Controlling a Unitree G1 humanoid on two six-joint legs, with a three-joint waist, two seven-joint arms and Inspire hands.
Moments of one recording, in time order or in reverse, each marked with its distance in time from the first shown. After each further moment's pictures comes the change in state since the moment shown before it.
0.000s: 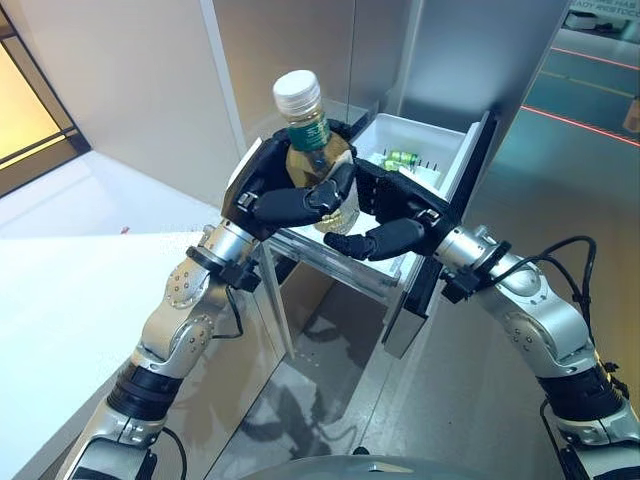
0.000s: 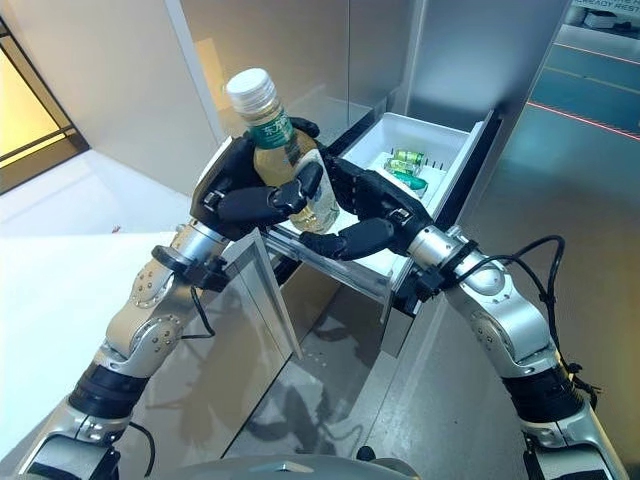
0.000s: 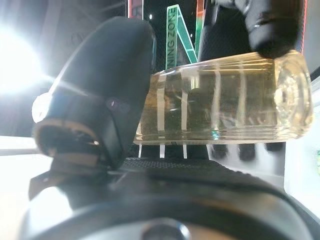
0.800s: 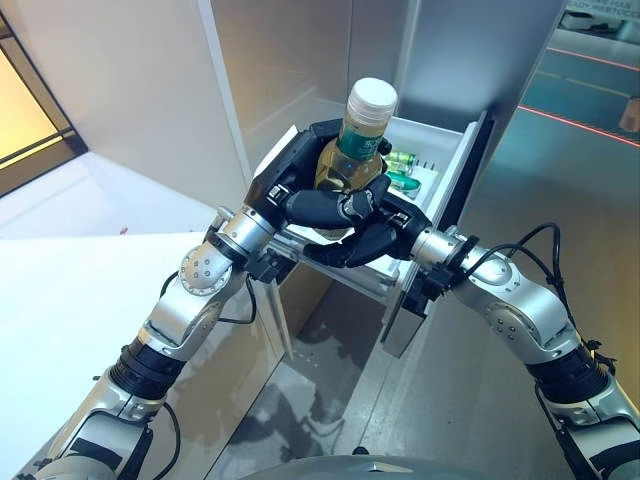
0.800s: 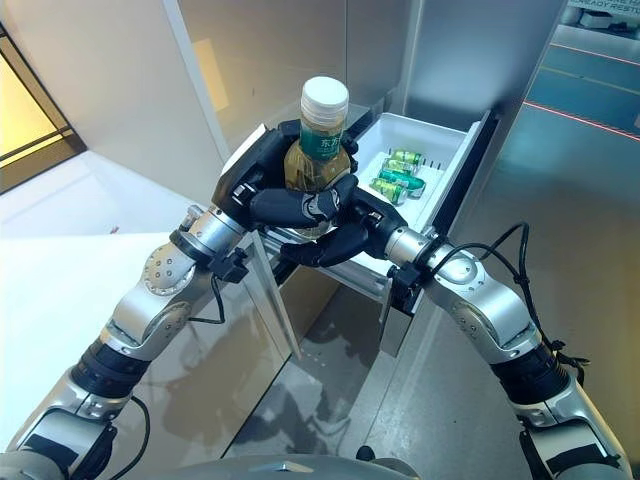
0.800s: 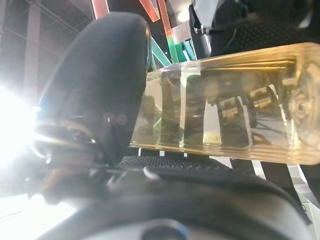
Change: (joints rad) left arm -0.084 0.058 -0.087 0.000 0.208 -0.001 0.075; right arm -0.079 -0.008 0.096 0.030 0.061 0.093 -0.062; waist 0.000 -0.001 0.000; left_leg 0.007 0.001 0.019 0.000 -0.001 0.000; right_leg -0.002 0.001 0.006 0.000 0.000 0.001
